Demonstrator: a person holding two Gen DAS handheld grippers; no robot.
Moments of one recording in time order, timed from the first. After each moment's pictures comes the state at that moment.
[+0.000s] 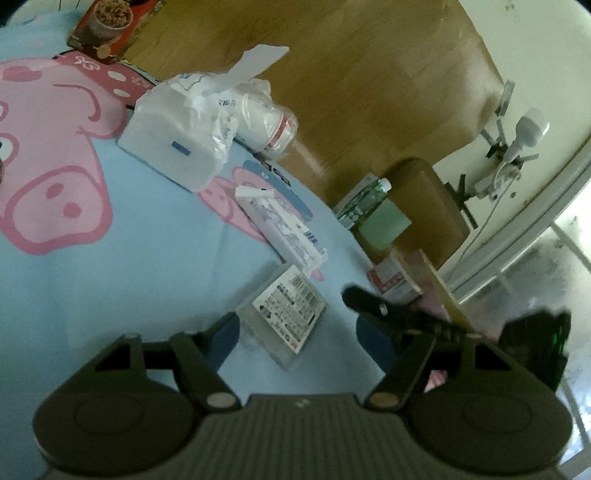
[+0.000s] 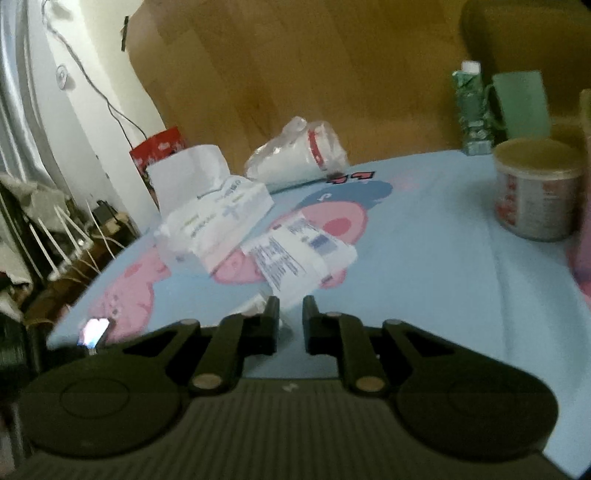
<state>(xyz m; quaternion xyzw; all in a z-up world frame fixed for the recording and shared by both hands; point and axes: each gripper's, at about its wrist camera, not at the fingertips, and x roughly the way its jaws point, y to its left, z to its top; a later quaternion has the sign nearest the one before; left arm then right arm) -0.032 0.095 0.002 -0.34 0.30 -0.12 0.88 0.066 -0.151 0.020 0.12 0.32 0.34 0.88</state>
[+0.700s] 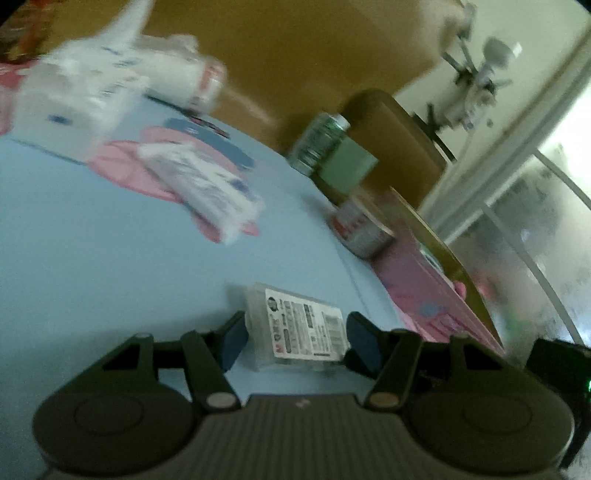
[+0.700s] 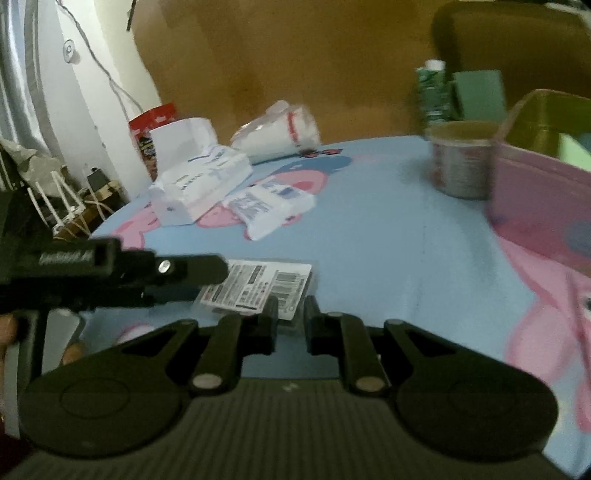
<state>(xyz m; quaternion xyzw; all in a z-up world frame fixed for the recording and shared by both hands) 0.004 0.021 0.006 -0.27 0.35 -0.20 0.88 0.006 -0.209 0.009 0.07 0.32 0.31 0.89</state>
